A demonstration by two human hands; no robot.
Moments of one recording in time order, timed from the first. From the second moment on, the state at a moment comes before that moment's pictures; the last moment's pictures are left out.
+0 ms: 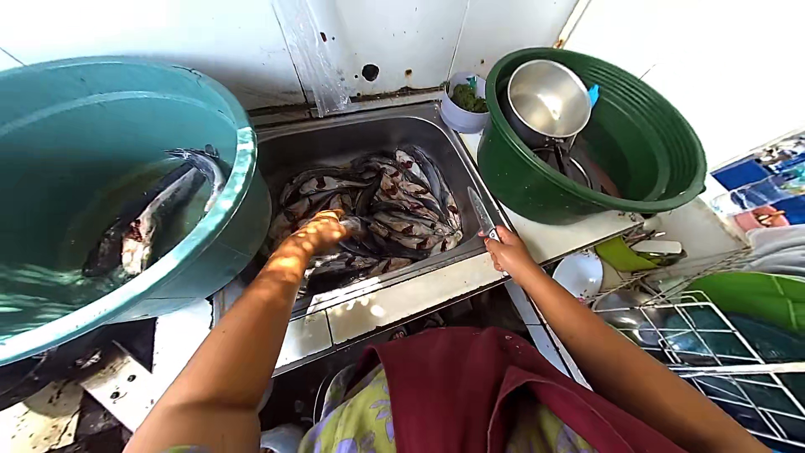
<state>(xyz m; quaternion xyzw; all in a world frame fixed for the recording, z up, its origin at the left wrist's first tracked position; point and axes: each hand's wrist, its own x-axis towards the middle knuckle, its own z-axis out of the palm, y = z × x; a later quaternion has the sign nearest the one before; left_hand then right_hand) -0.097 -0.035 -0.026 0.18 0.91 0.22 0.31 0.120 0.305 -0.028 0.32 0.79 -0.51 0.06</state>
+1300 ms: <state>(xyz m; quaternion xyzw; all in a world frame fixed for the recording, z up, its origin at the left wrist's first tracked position) -0.040 0.088 -0.058 -0.02 0.57 0.76 0.31 0.048 0.221 0.081 -0.01 0.98 -0.03 0.18</state>
